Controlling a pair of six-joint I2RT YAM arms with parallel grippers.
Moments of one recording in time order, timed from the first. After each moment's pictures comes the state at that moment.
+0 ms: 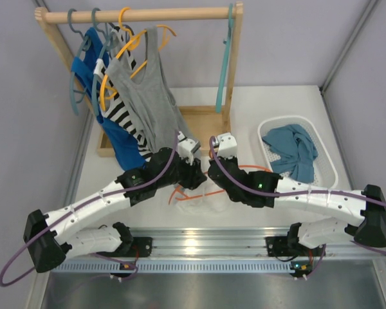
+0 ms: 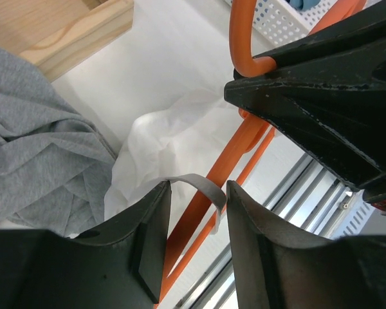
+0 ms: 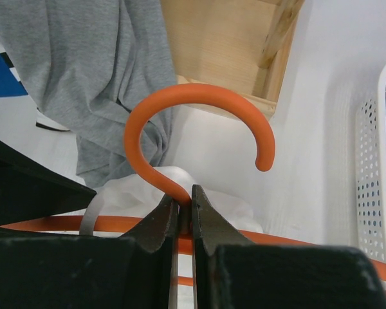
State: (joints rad) left arm -0.91 1.07 0.85 -0.27 0.04 -0.36; right arm 1.23 1.25 1.05 -0.45 0.83 0.50
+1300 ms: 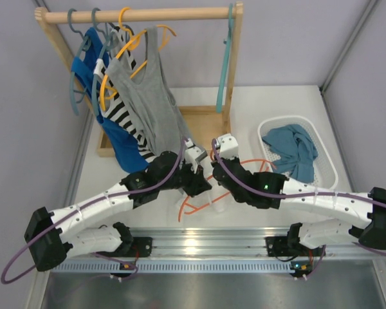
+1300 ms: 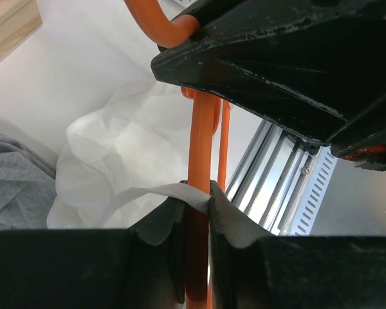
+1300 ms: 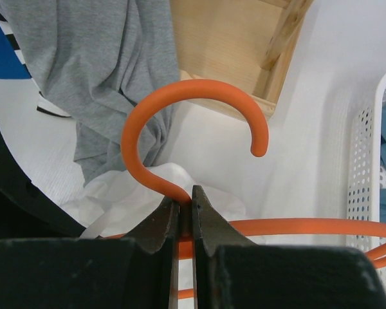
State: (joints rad) left arm -0.92 1.08 0.78 -0.15 0.27 -0.32; right arm 1.23 1.20 1.03 -0.45 0.78 0.43
